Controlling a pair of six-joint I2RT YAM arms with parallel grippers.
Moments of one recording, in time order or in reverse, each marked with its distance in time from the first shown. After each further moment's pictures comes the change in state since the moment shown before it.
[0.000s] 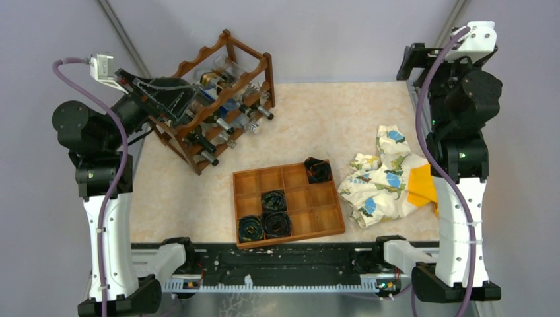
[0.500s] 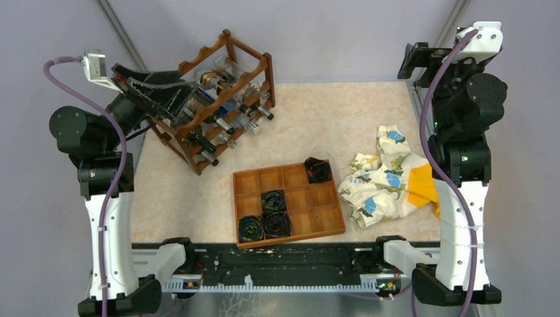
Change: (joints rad) left arm 0.000 0.000 -0.017 0.156 0.020 -0.082; right arm 0.000 -0.015 0.015 0.013 -0.017 0.018
